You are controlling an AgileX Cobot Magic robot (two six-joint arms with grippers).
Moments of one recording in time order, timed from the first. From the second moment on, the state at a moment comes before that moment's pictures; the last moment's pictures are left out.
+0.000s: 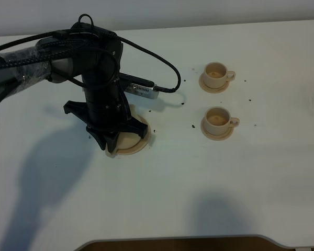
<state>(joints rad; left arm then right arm) -0.50 2.09 -1.49 0.02 1.17 -0.13 0.02 -0.01 -0.49 0.03 1.06 -0.09</state>
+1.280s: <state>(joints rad) -0.50 2.04 -1.49 0.05 1.11 0.00 0.02 -0.01 -0.49 0.03 1.06 -0.09</state>
